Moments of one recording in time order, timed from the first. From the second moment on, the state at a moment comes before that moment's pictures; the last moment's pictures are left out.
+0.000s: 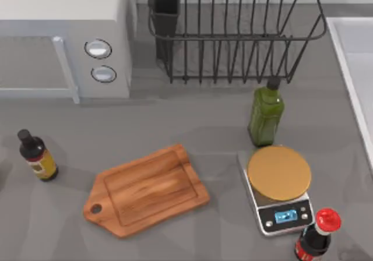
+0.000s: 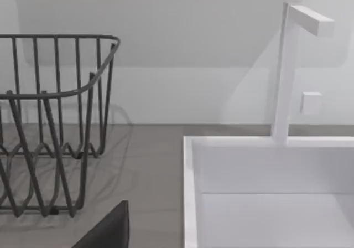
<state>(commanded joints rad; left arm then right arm) 0.10 0.58 0.47 -0.36 0.01 0.14 0.00 0.00 0.00 0.00 0.00 0.00</state>
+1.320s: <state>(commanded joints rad) 0.26 1.82 1.29 -1.04 0.00 0.38 0.00 0.00 0.00 0.00 0.00 0.00</state>
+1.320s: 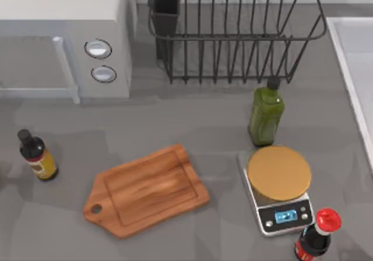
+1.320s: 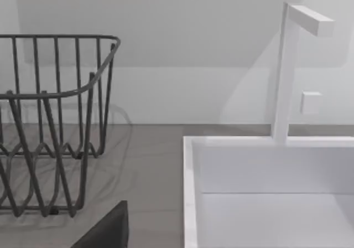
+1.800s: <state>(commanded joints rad) 0.28 1.88 1.17 -0.87 0.00 0.39 0.00 0.00 0.00 0.00 0.00 0.00</state>
